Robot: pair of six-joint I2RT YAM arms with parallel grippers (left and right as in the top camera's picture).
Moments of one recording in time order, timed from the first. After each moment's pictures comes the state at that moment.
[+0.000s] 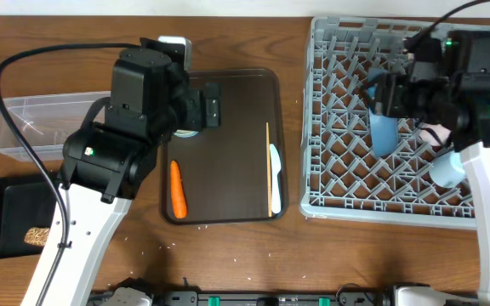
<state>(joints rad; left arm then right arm) -0.33 1.28 1.48 -0.88 -0.01 -0.23 0.03 1.44 1.56 -1.00 -0.29 0.13</state>
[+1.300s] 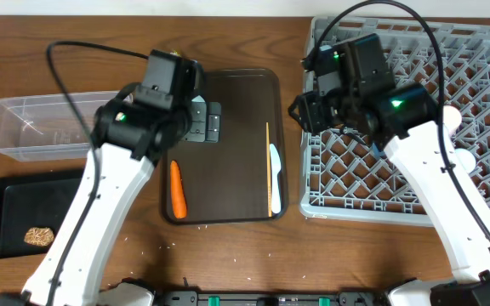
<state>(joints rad) -0.33 1.46 1.48 -1.08 -0.08 -0.22 0.41 1.57 1.56 -0.94 -0.21 0.10</state>
